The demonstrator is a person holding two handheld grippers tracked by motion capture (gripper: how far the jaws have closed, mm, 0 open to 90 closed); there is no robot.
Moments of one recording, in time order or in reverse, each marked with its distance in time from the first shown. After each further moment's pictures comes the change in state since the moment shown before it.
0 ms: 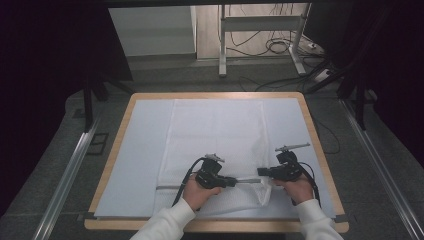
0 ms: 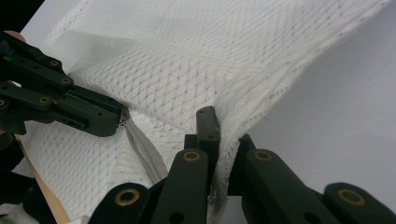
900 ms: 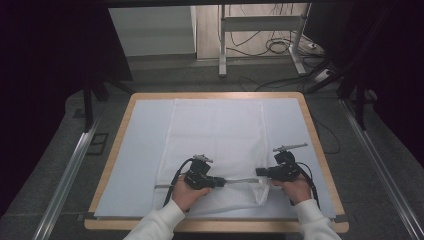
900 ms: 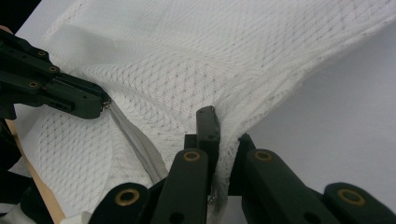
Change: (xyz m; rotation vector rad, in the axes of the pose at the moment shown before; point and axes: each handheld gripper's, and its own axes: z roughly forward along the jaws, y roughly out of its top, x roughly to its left) left arm 0.015 -0.015 -0.022 -0.004 0.038 -0.035; right arm 0.003 0.001 0.005 0.008 0.000 -0.006
